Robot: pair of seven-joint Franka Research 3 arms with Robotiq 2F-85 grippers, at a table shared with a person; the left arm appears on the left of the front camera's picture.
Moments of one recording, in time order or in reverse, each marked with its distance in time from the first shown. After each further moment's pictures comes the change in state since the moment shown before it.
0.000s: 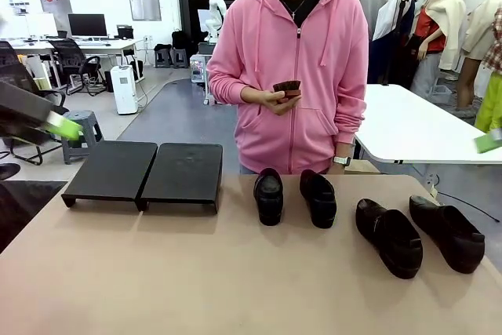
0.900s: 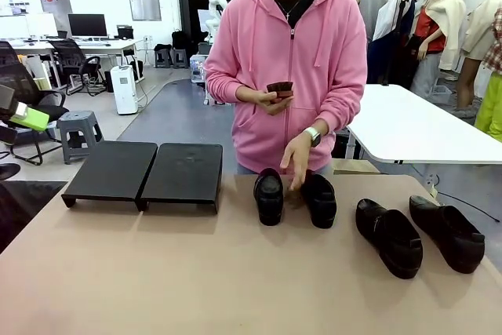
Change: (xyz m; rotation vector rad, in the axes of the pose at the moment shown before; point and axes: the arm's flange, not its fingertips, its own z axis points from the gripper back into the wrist) left arm -0.002 -0.003 -0.002 0.017 0.014 0.008; right arm -0.008 -0.030 0.013 -0.025 -0.029 -0.107
